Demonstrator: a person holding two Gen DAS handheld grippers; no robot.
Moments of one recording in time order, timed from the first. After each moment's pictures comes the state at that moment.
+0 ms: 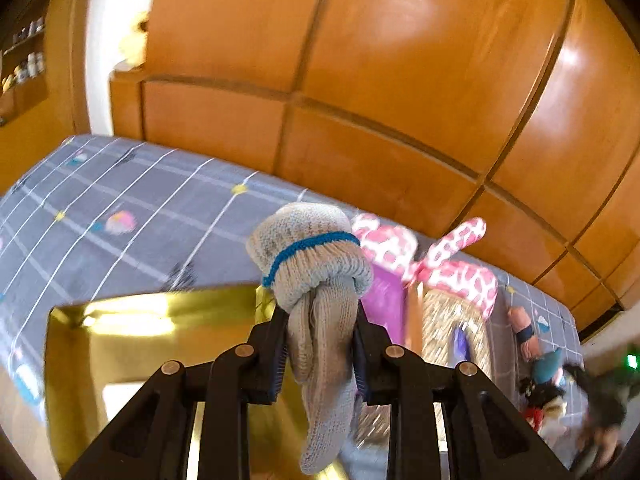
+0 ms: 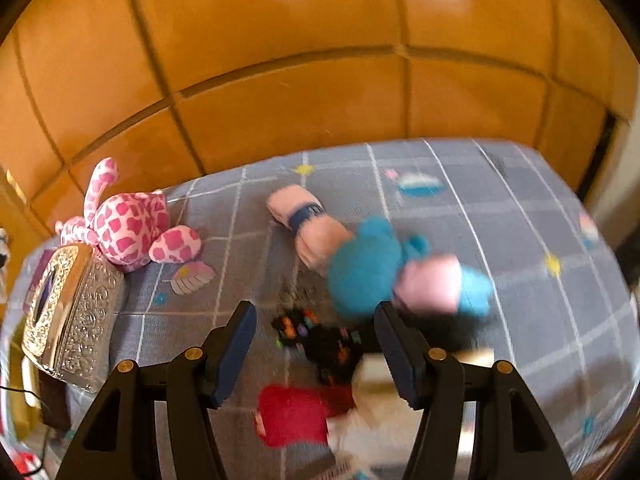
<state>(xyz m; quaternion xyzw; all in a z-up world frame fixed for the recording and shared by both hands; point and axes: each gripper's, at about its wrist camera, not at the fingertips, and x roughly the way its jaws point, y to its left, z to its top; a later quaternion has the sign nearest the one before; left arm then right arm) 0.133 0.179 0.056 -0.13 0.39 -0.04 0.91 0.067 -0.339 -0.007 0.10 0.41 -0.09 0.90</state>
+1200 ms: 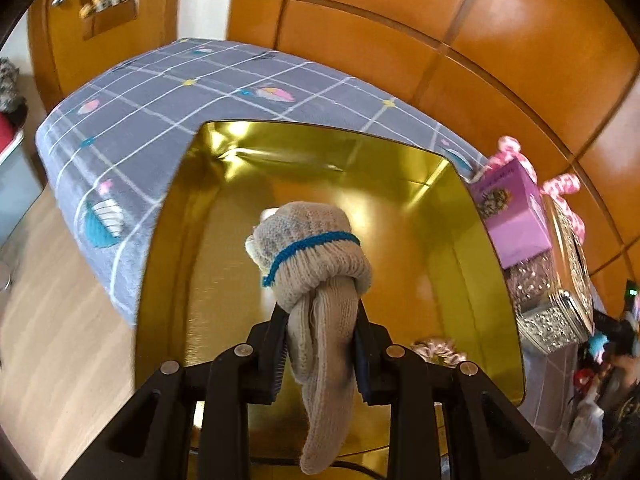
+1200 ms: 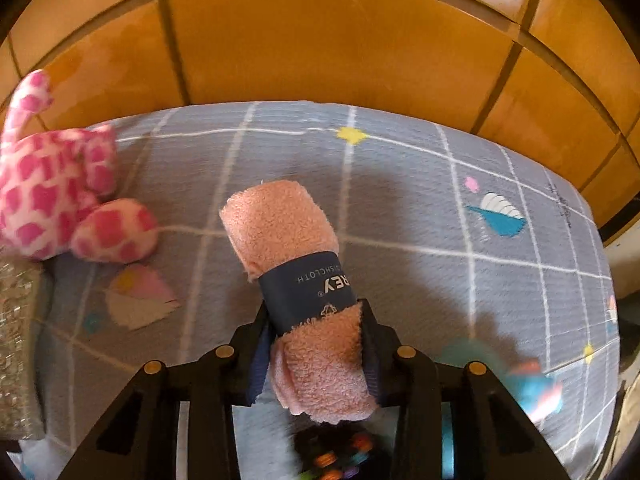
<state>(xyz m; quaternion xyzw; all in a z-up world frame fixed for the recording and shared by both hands) 0.019 0.271 -0.039 -0.18 0.46 0.07 0.86 0.187 -0.301 -0.072 0.01 0.52 -0.08 0.85</state>
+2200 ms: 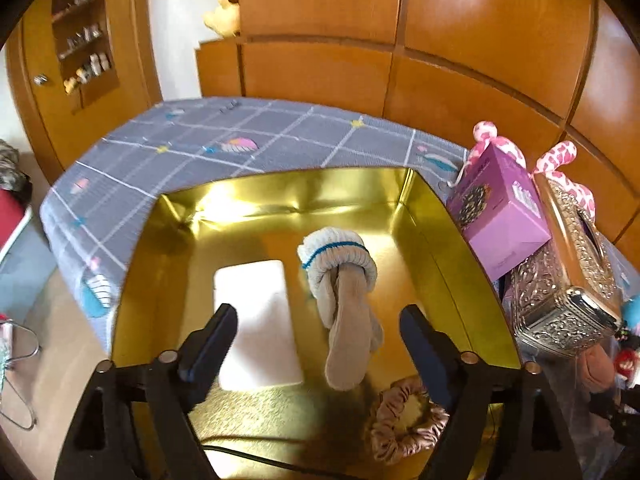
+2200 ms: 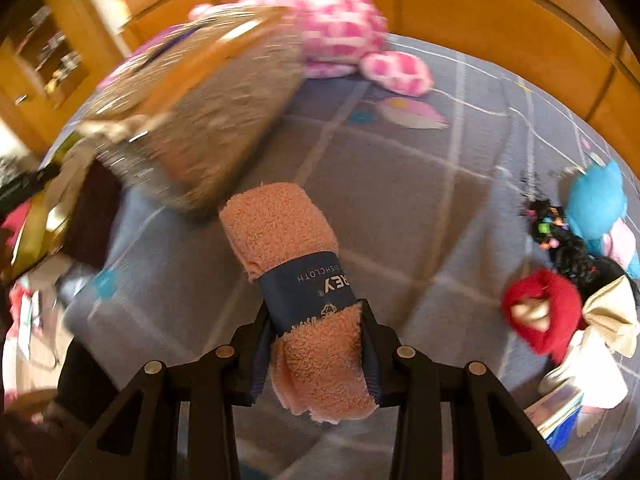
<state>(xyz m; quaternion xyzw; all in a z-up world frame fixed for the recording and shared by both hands) 0.044 0.212 -0.031 -0.07 0.42 0.10 0.90 0.036 -0.162 -0.076 -0.02 0.55 0.13 0.82</state>
